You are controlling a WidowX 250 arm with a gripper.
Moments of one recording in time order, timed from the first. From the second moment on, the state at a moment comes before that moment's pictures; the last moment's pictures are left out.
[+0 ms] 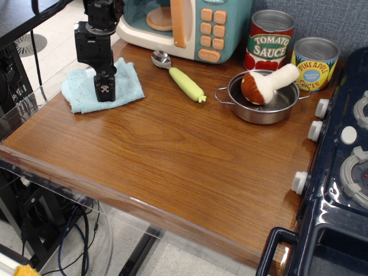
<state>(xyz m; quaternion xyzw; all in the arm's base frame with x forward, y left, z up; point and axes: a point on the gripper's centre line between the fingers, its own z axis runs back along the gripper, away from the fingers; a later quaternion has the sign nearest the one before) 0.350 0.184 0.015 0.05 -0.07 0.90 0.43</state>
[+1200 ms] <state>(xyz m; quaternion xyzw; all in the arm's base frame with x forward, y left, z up) 0.340 0.160 0.073 -0.04 -0.08 0.90 0.44</state>
